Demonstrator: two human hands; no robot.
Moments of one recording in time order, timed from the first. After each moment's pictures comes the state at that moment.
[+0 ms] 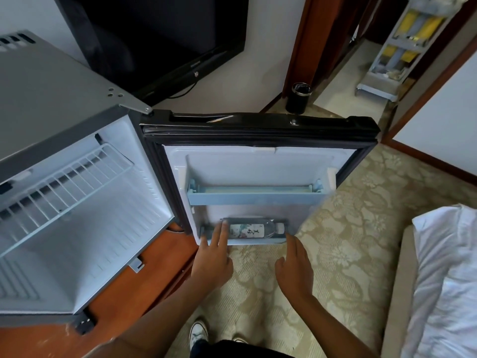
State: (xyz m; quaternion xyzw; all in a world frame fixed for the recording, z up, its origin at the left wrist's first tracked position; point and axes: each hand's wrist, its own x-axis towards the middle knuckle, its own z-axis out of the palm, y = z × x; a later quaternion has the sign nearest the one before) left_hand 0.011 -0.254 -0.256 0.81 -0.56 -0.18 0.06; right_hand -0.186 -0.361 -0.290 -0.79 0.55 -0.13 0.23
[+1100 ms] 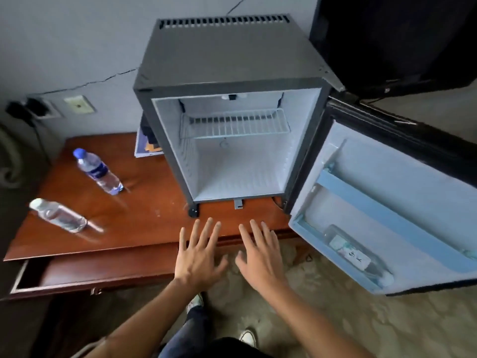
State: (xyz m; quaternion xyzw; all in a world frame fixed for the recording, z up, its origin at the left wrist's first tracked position) left_hand -0.045 -0.034 -0.261 0.98 -0.16 -0.08 0.01; right_hand -0.073 -0.223 -0.263 -0.99 -0.03 -0.02 0.13
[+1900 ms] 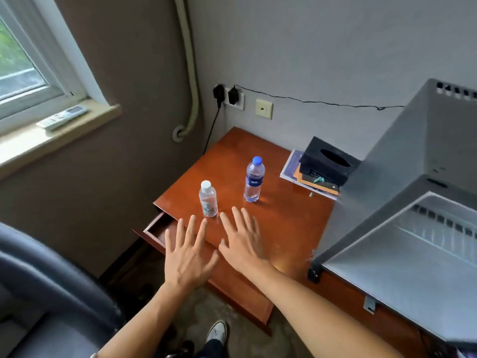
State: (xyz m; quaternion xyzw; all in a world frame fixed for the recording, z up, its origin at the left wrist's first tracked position) left_hand -0.037 0.278 -0.249 0.96 0.27 0.02 0.07; right_hand 0.084 0.159 -0.240 -0.91 -0.40 0.03 0.12
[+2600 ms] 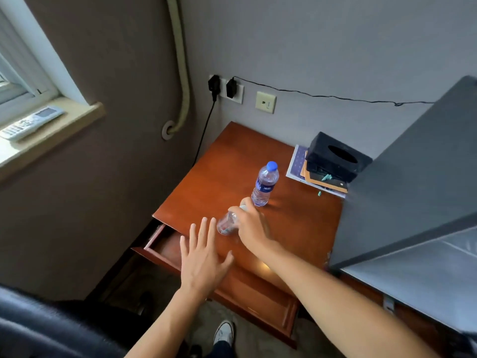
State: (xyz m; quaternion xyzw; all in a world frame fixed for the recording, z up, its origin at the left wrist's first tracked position) left_hand 0.004 0.335 -0.255 0.95 0.25 0.02 0.21; right_hand 0.148 0.243 -0.236 -0.92 -0.32 0.08 0.21
